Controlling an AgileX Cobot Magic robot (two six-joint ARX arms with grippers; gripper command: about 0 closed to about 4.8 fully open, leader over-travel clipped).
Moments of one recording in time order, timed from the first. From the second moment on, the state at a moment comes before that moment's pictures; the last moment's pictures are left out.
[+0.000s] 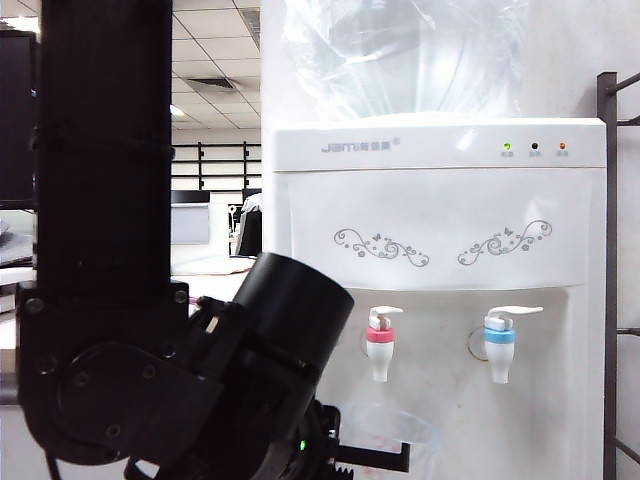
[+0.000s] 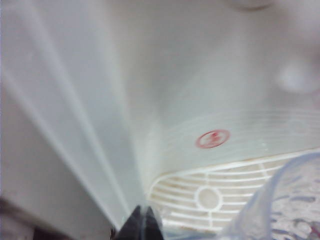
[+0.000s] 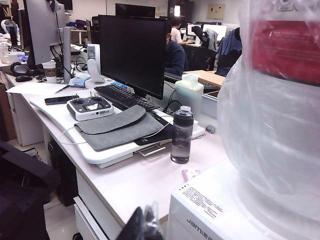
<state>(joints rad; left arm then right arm) -0.94 2.33 0.78 1.00 -0.66 -0.31 0.81 0.57 0.87 -0.25 0.00 -0.03</state>
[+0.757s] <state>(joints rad) -0.95 2.33 0.90 0.81 -0.76 -0.44 0.81 0.56 0.87 -0.25 -0.03 -0.03</state>
